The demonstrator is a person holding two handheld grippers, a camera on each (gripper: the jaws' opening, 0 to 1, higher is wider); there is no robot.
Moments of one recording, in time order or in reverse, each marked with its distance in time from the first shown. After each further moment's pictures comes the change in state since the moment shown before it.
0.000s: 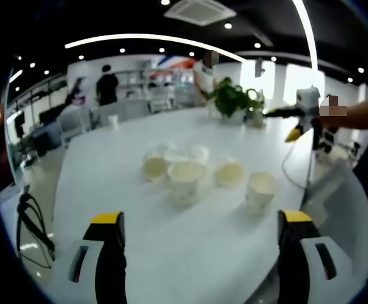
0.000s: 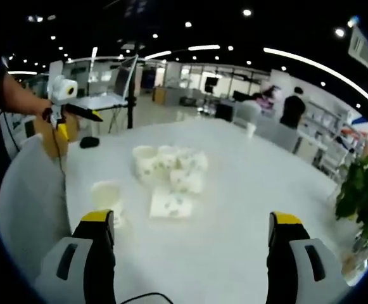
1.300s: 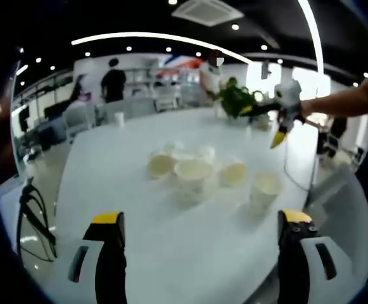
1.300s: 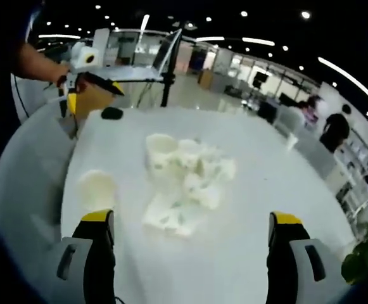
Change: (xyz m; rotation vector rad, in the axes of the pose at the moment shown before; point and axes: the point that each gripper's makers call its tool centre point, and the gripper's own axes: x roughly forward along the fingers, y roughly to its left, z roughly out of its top) left arm -0.006 -0.001 -0.012 -0.037 -0.003 0.035; right arm 0.065 0.013 0.012 -0.271 0.114 0.249
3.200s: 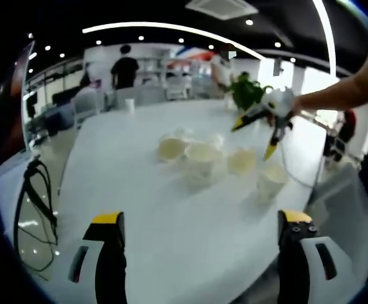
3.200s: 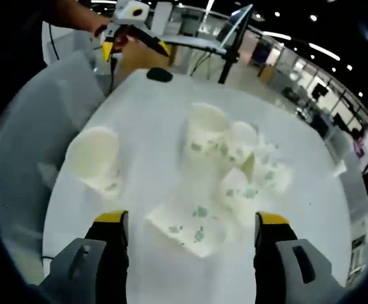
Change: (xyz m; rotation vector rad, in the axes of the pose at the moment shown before) left arm -0.010 0.014 -0.020 -0.068 0.058 0.051; right arm 0.076 0.029 -0.020 -0.287 0.130 0.305
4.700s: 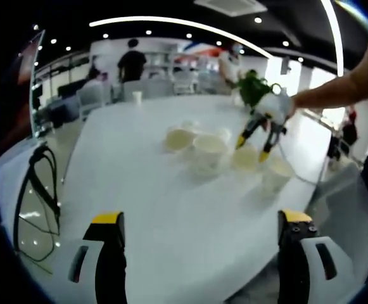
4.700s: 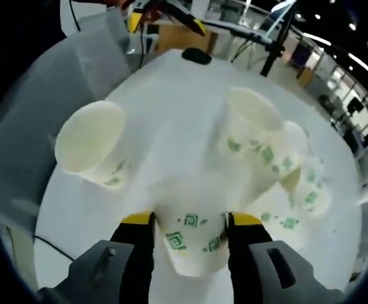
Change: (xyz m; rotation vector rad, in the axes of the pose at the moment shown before) left arm -0.004 0.012 -0.008 -0.034 0.030 0.032; right arm 0.045 0.019 -0.002 -0.164 0.082 0.198
